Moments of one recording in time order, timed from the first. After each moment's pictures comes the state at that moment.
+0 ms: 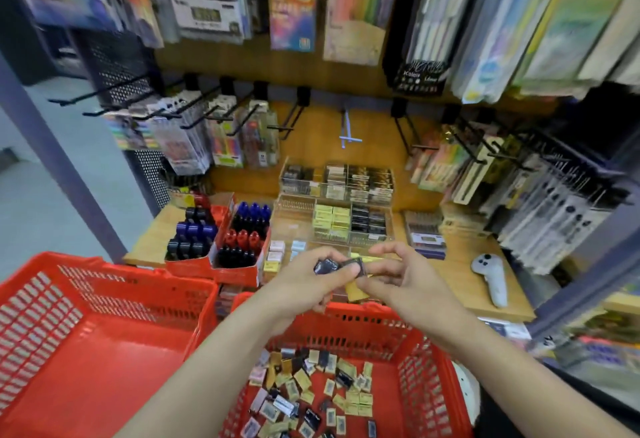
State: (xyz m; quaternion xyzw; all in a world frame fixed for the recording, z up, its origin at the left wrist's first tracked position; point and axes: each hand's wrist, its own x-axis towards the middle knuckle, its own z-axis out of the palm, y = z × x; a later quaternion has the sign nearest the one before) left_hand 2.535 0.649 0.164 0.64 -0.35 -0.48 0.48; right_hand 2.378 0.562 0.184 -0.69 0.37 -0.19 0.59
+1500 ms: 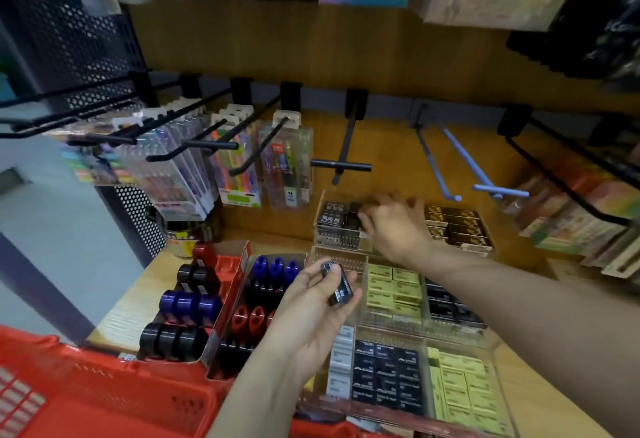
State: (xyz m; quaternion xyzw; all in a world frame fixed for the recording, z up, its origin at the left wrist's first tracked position) left_hand 2.679 0.525 0.077 0.39 0.01 -0.51 0.77; right_hand 2.644 0.330 0.089 -0.94 0.34 -0.07 -0.05
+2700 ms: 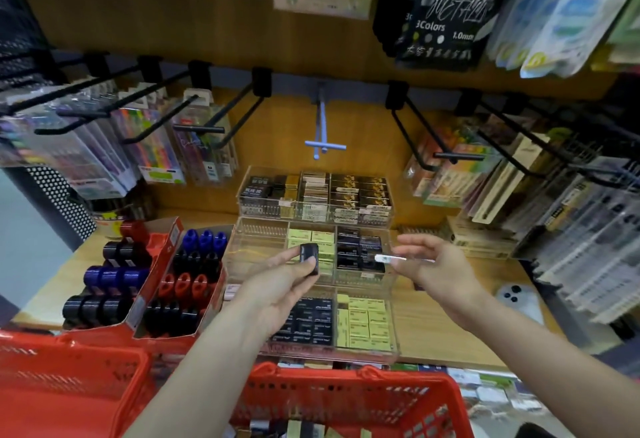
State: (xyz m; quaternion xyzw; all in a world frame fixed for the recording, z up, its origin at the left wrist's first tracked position) left_hand 2.609 0.500 0.082 0.50 0.03 -0.53 0.68; right_hand 2.416 0.371 0.098 -0.65 0.46 -0.27 0.54
